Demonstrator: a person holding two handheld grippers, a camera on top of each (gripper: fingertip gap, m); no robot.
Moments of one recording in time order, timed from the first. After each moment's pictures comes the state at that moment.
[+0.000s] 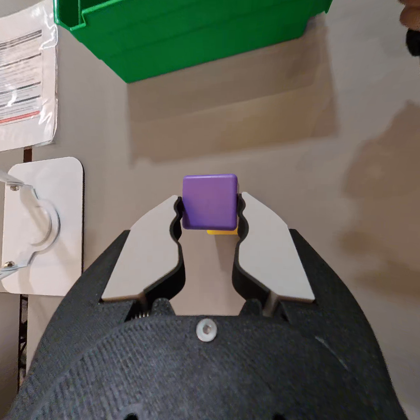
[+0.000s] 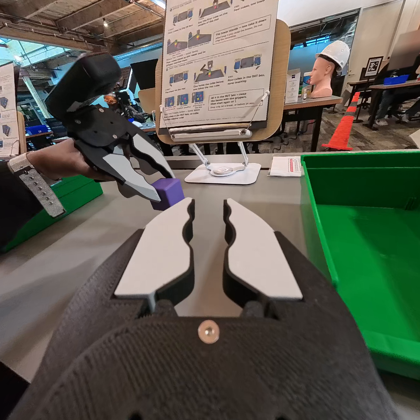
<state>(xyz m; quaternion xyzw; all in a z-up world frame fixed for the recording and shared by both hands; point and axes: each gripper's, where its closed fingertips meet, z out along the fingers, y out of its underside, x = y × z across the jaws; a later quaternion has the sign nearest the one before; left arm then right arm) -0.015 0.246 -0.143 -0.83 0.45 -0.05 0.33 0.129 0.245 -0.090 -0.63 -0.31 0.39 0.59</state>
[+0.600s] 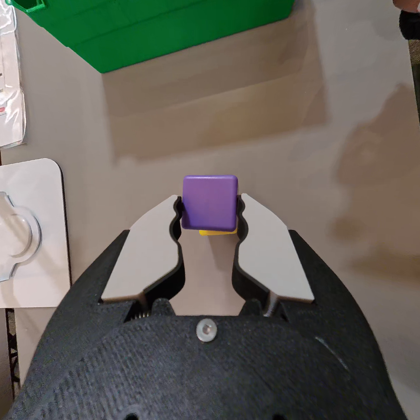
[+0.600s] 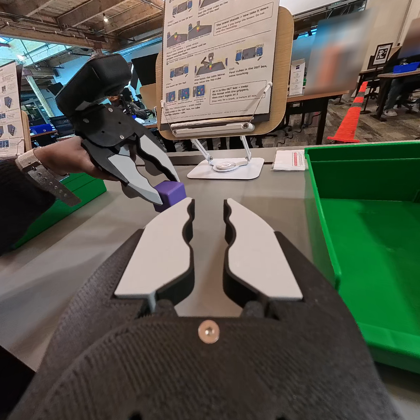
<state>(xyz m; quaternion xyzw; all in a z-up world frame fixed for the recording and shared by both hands) -0.009 0.242 -0.153 -0.83 0.48 -0.07 0.29 0.129 0.244 -0.094 -0.64 -0.31 0.40 0.58</state>
